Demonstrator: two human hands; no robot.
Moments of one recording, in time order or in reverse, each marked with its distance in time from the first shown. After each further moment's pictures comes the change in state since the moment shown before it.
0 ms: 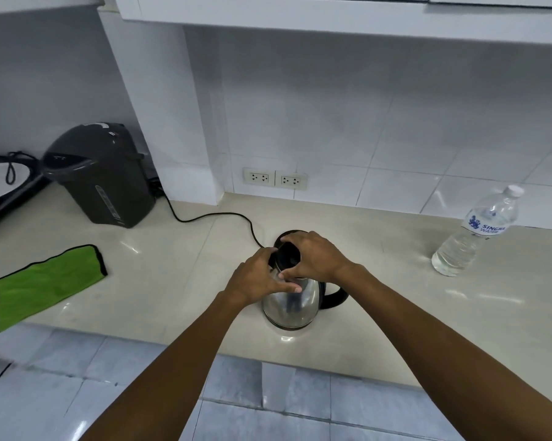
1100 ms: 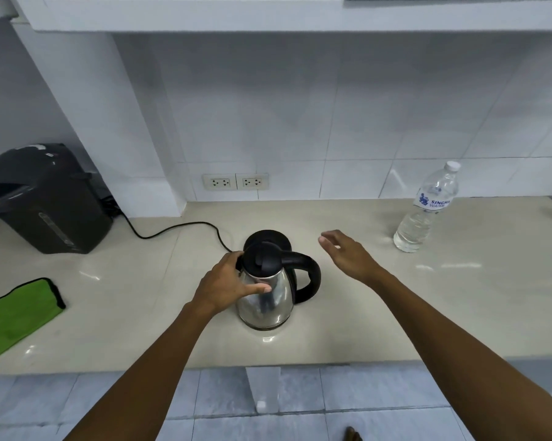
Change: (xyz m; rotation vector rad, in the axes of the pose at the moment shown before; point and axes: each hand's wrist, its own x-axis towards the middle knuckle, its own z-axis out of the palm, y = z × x) left_hand 0.002 -0.003 0.003 0.064 0.038 0.069; right_hand -0.083 0.096 -0.012 0.543 0.255 0.458
